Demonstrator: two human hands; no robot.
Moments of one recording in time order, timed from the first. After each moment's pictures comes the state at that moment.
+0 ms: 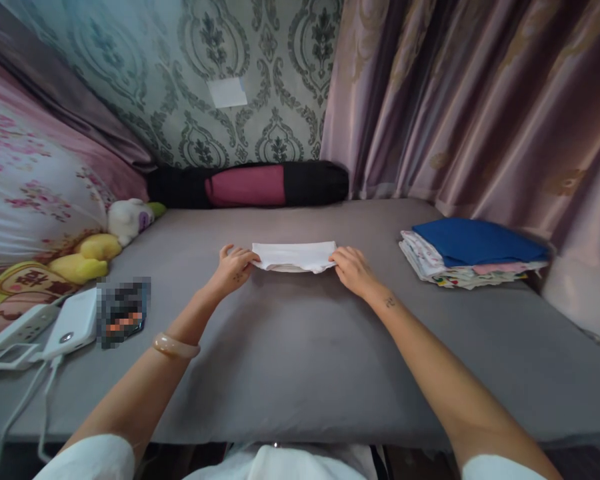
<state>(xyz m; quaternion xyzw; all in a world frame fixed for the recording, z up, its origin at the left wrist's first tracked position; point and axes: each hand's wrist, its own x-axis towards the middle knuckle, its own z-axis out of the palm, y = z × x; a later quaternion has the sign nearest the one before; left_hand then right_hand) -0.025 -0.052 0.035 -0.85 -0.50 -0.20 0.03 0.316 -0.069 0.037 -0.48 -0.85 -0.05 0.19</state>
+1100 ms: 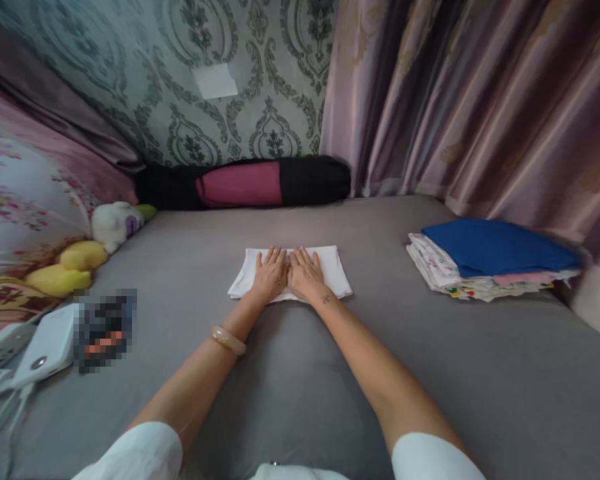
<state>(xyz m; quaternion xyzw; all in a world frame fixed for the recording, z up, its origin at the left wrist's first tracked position) 0.077 -0.018 -0.012 -0.79 -0.59 -0.14 0.00 0.204 -0.026 -0.001 -0.58 -0.81 0.03 0.11</state>
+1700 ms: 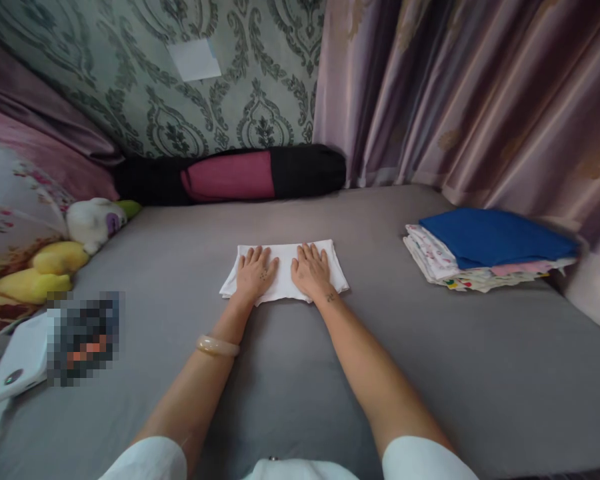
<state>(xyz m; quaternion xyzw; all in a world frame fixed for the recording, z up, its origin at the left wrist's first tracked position) 0.061 -0.016 -0.017 -0.73 -0.67 -0.13 -0.02 0.220 -0.024 -0.009 -0.66 -0.75 0.04 0.10</state>
